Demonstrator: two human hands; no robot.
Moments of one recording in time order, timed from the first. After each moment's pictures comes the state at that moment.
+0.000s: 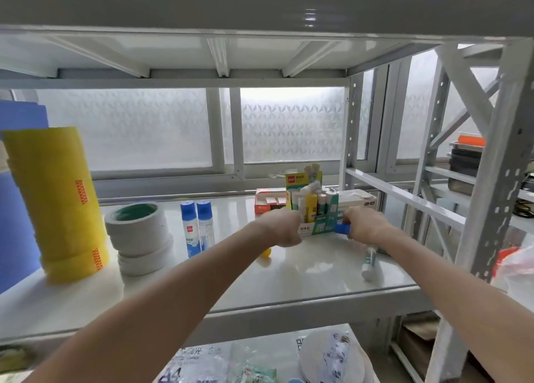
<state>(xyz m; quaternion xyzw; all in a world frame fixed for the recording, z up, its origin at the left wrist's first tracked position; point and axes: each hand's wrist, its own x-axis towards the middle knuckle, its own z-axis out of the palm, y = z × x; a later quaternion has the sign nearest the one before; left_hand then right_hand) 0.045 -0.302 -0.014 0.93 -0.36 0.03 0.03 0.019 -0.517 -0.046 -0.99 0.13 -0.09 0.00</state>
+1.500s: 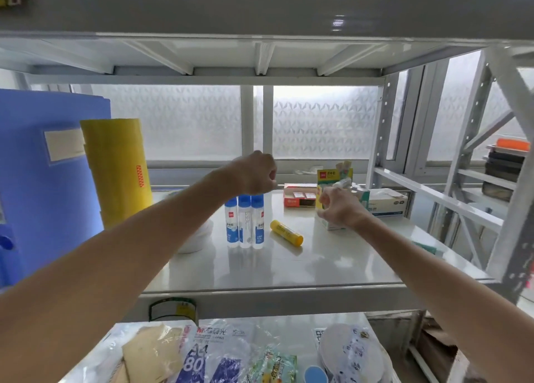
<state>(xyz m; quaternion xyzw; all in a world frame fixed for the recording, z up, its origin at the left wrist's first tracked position) 0.033 -0.181 0.071 0.94 -0.32 0.13 0.07 0.020 -0.394 -0.012 -0.96 0.05 -0.19 0.19</state>
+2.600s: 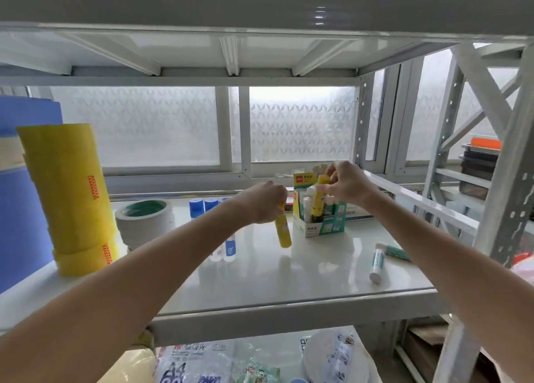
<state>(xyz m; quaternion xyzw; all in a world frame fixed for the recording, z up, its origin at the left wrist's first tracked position) 0.058 -0.254 0.026 0.91 -0.40 0.13 0.03 0.031 -0.463 0.027 -0.94 0.05 -0.26 0.23</state>
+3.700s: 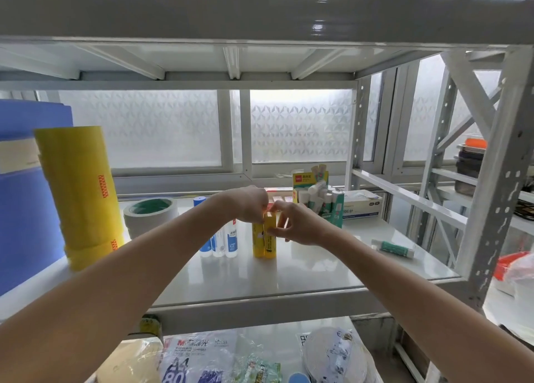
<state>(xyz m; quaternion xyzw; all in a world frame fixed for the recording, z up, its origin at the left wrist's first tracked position) 0.051 -0.230 0.032 0.94 -0.34 0.02 0.01 0.013 -0.381 -0.027 -0.94 -0.18 -0.14 0.25</state>
